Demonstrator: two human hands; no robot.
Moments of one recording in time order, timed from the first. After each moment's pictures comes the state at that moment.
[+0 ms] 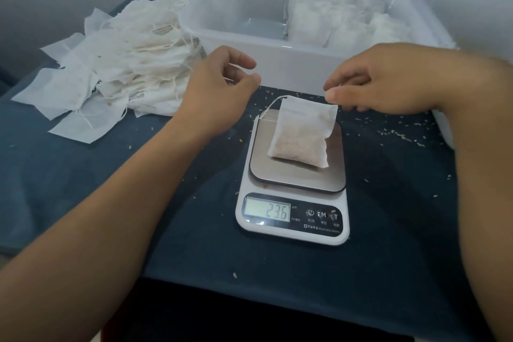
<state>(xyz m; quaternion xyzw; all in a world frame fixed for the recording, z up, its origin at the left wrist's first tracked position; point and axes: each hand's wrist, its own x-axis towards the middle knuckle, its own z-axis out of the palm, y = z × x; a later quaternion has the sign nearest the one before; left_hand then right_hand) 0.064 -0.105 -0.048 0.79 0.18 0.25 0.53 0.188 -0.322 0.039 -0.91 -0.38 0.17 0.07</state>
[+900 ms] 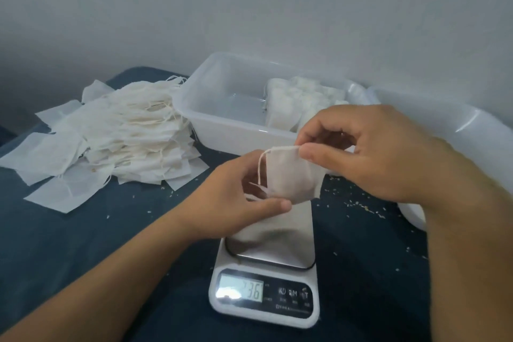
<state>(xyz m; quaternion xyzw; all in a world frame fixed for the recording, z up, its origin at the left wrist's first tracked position) 0.048 -0.137 -0.039 0.80 -0.08 0.11 0.58 0.140 -0.332 0.086 -0.82 -0.50 0.04 0.27</state>
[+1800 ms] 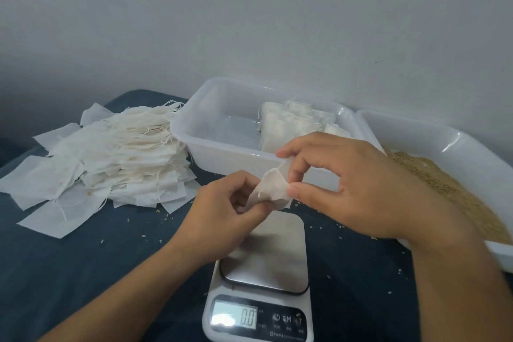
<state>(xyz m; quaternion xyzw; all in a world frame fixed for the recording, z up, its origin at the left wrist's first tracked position) 0.048 -0.144 -0.041 0.79 0.01 0.22 0.58 0.130 -0.332 0.085 -0.83 -0.52 0.01 0.22</state>
